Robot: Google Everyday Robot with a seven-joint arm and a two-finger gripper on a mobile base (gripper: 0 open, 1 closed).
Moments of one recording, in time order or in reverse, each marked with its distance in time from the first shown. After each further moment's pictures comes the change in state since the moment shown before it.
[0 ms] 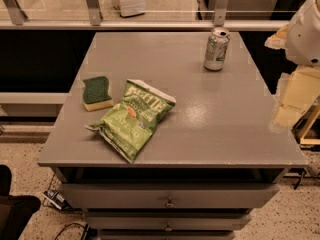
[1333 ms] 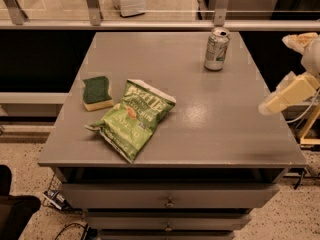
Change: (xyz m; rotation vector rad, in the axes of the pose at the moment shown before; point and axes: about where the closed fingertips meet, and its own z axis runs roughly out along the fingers) arm 0.036 -0.070 0.043 0.203 -0.416 0.195
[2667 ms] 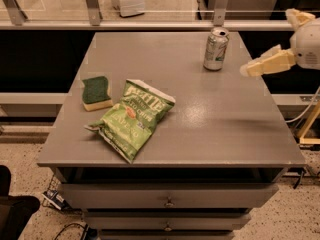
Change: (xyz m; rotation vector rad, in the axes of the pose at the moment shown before) arm -0.037 -0.088 0.032 0.260 -0.349 0.092
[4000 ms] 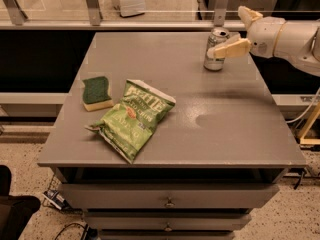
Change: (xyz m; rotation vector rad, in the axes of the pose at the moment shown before) arm -0.019 -0.013 0.121 -0.185 -0.330 0.117
